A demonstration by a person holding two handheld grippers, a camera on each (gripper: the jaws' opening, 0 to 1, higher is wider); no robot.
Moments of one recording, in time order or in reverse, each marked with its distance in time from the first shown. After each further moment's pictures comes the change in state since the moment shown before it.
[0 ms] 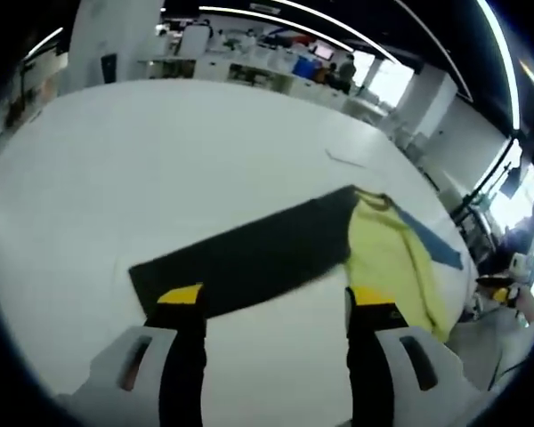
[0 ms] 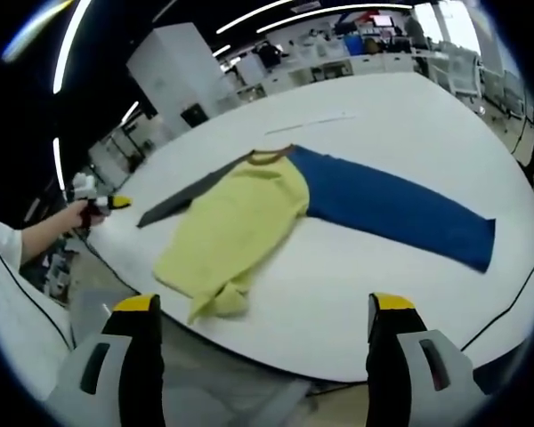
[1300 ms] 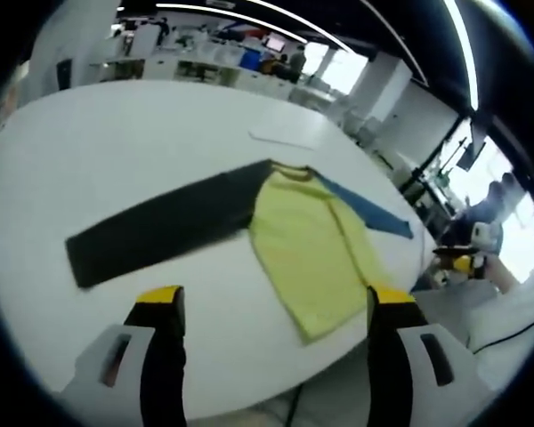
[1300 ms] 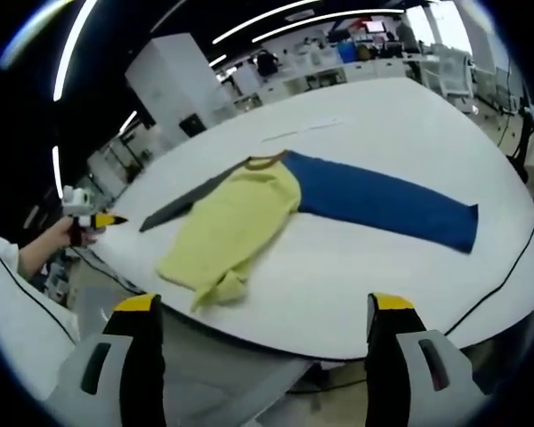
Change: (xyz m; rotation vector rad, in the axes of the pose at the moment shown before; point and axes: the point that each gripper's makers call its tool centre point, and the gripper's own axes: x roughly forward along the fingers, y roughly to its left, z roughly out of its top) left arm -0.036 -0.111 -0.050 0.088 0.035 -0.214; right arm -0.029 -0.002 -0.016 0.018 -0.047 -0.013
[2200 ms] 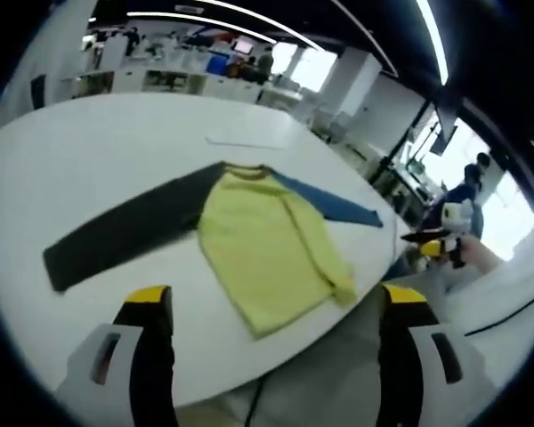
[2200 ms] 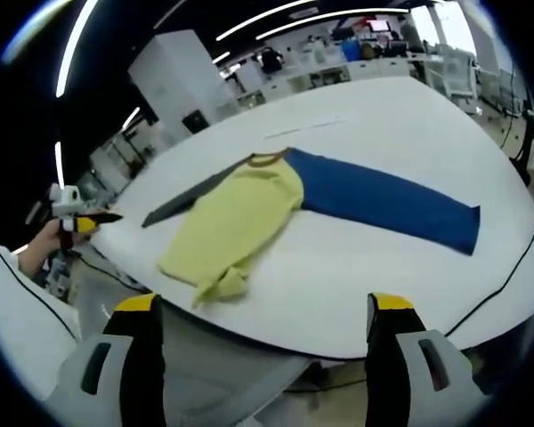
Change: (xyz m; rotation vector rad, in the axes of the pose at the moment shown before) left arm -0.008 -0.061 -0.008 0.084 -0.010 -0.106; right arm 0.000 0.001 -0.001 -0.015 0.018 0.014
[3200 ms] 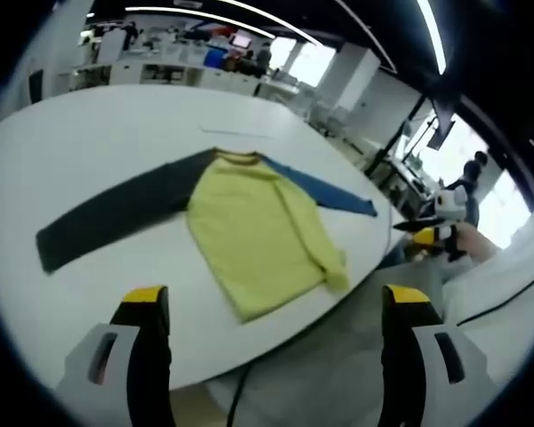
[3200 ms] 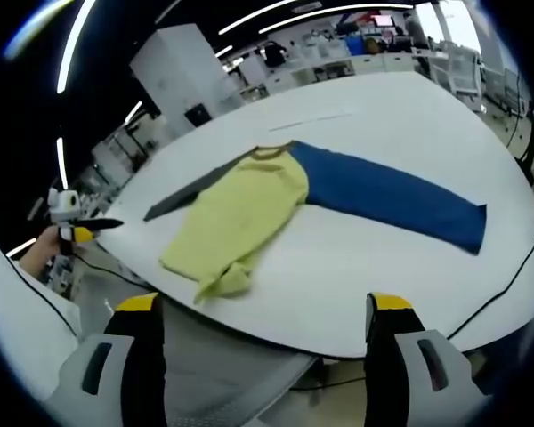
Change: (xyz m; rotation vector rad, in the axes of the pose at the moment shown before) left arm 0.003 -0.011 -0.025 -0.010 0.027 -0.015; right arm 0.007 0.004 -0.004 -0.003 0.036 0.019
